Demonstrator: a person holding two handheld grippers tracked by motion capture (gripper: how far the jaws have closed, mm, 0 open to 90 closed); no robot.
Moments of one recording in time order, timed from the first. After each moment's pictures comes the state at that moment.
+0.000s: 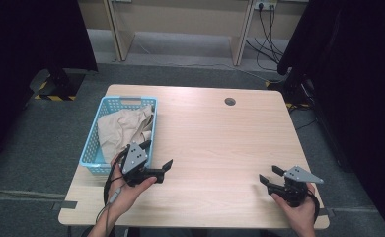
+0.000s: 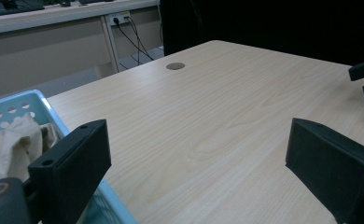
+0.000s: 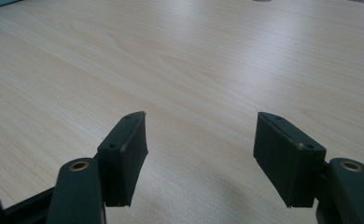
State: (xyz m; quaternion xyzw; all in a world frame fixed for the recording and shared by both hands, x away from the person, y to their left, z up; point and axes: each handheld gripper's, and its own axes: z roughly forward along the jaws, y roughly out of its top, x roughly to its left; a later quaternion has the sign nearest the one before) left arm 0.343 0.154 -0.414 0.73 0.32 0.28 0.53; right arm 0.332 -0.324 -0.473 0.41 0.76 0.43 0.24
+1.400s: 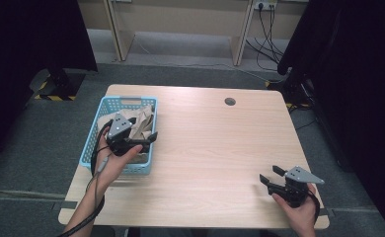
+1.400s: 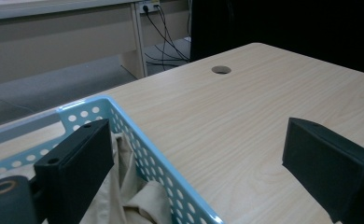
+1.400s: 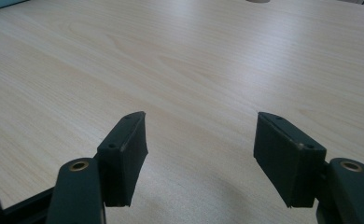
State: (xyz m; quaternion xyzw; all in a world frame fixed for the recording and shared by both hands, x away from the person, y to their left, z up) left arm 0.402 0.197 -0.381 0.72 0.37 0.28 0.51; right arm 0.331 -0.325 -0.473 0.41 0.76 0.44 0.25
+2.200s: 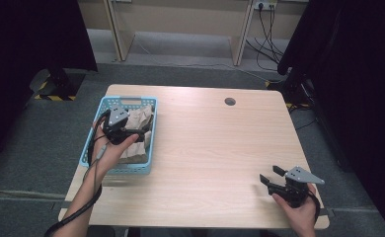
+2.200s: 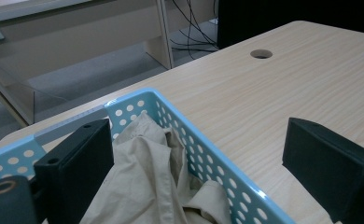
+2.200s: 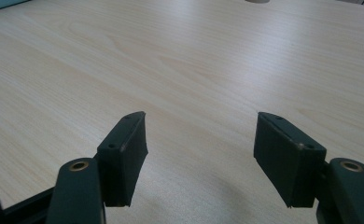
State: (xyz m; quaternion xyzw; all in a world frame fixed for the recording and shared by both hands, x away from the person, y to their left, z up) left arm 0.432 0.211 -0.380 0.73 0.39 0.31 0.46; right arm 0.330 -0.325 -0.473 0.41 0.76 0.44 0.25
